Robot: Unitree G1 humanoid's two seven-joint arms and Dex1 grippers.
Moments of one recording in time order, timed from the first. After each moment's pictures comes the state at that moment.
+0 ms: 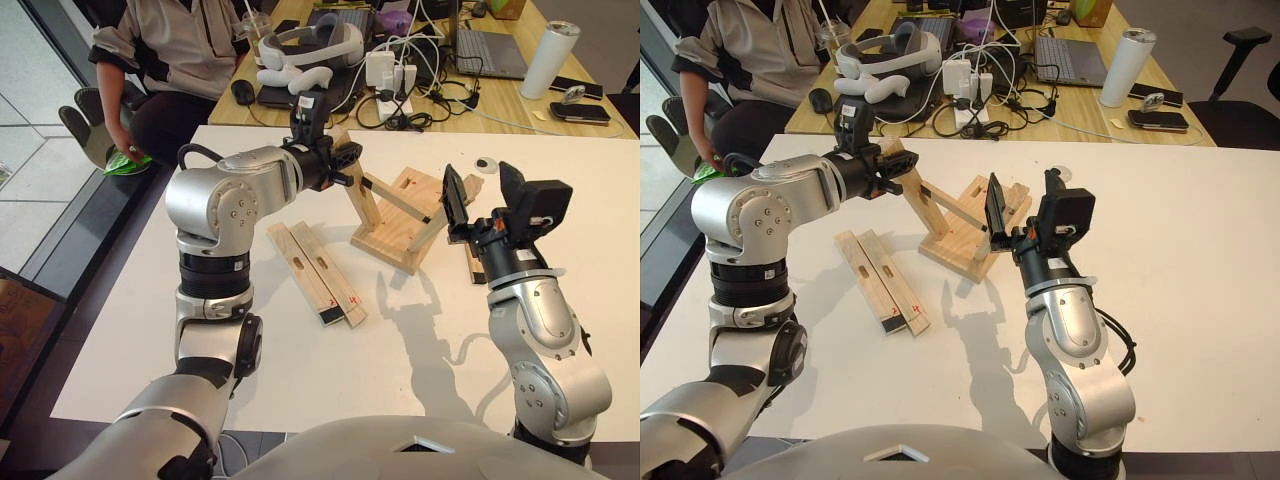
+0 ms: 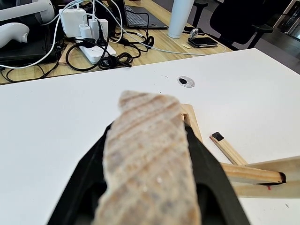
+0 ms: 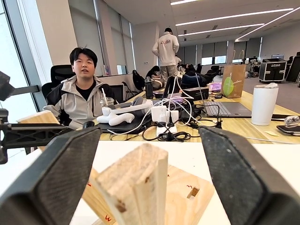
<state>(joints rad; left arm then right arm) -0.71 0.23 0.04 -0.14 -0.49 1.25 -0.19 0.07 -0.06 0.16 -0.90 0.20 0.68 -0.12</state>
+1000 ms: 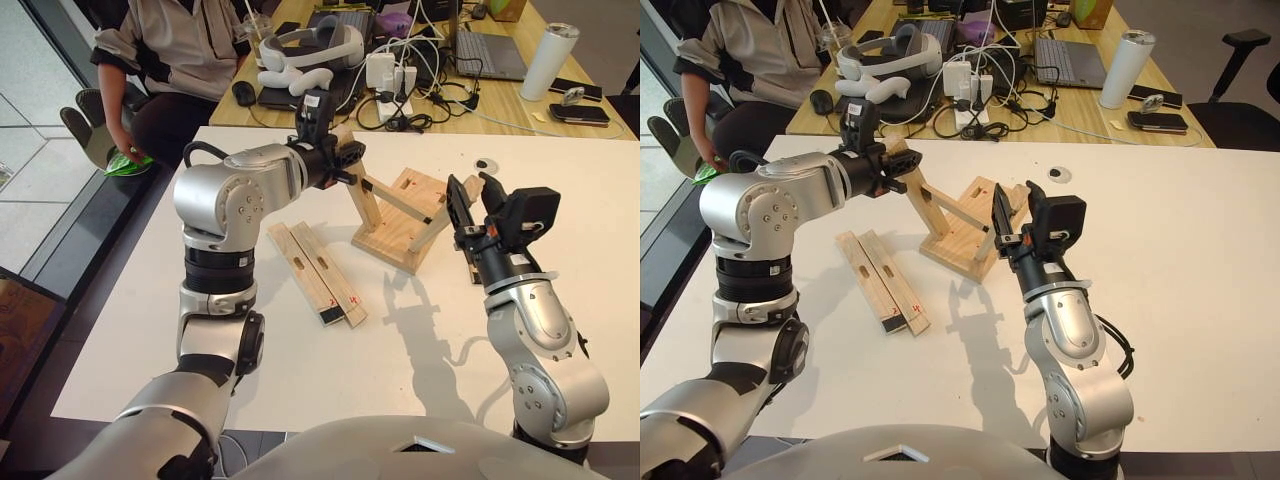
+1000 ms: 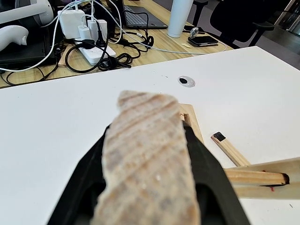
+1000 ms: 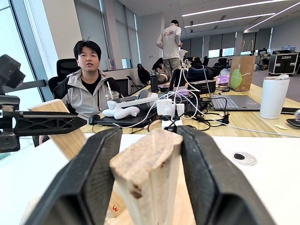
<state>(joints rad) -0.72 0.23 0.00 -0.12 -0.47 1.22 -0.20 0.08 -0.05 0.15 -0.89 0.21 0.69 -0.07</state>
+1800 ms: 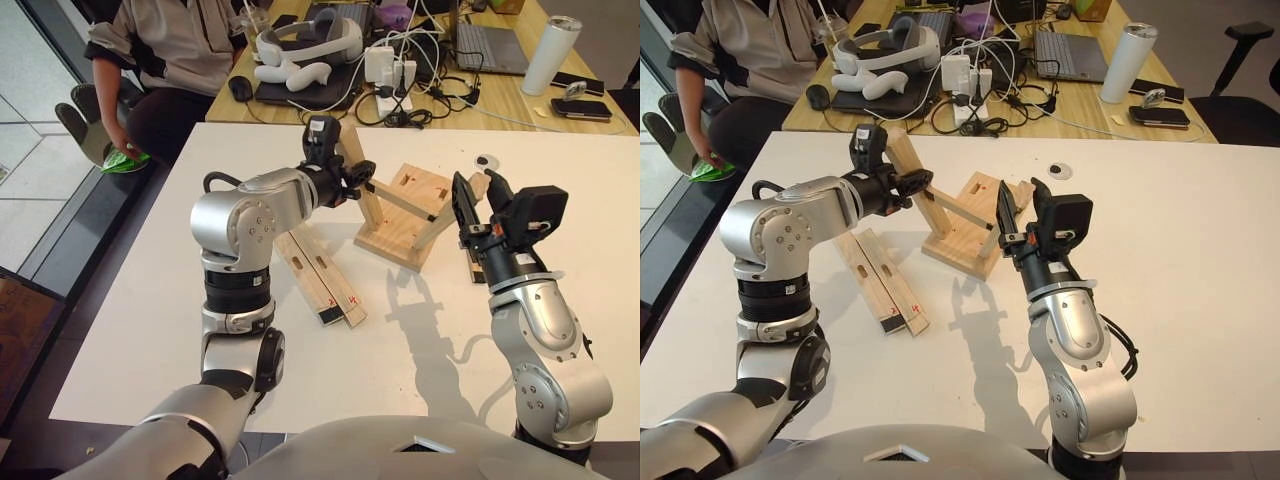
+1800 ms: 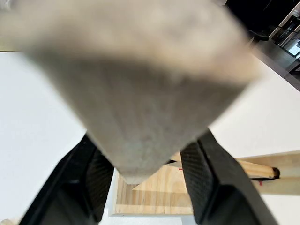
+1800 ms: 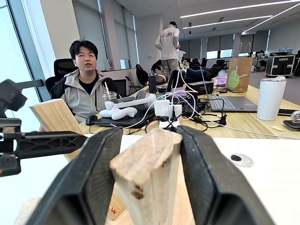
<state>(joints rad) -0.65 0.08 0.14 -0.20 -0.47 1.27 -0.15 0.08 -0.05 0.14 -0.90 0.20 0.69 -0.05</state>
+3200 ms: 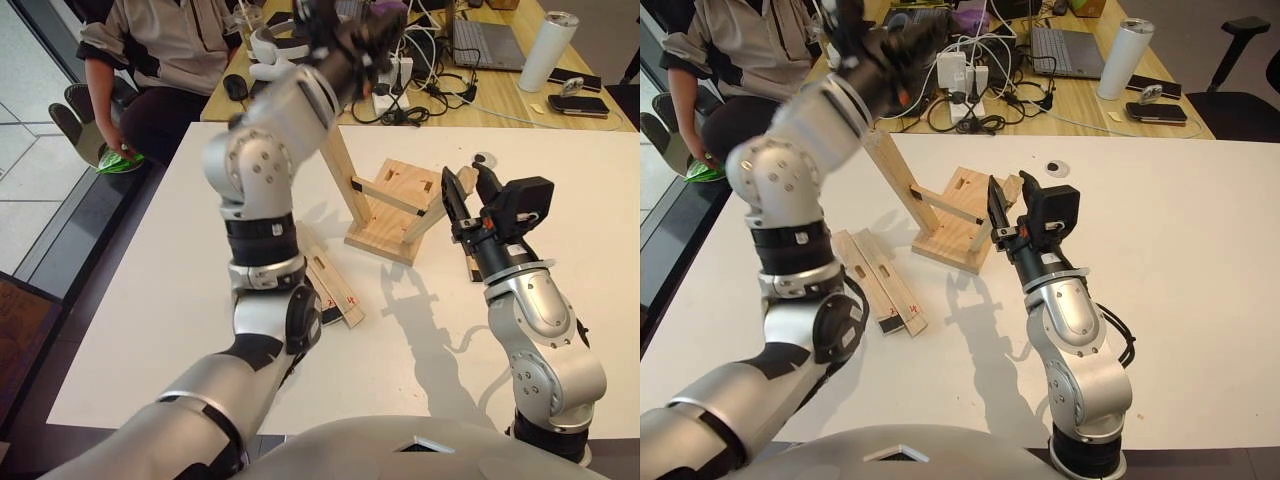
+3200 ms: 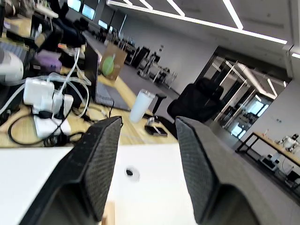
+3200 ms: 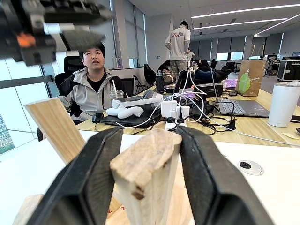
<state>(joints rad) -1.02 -0.03 0.31 -0.02 -0.58 0.90 -0.02 0.03 -0.08 0.14 -0.83 0.20 0.65 0.00</state>
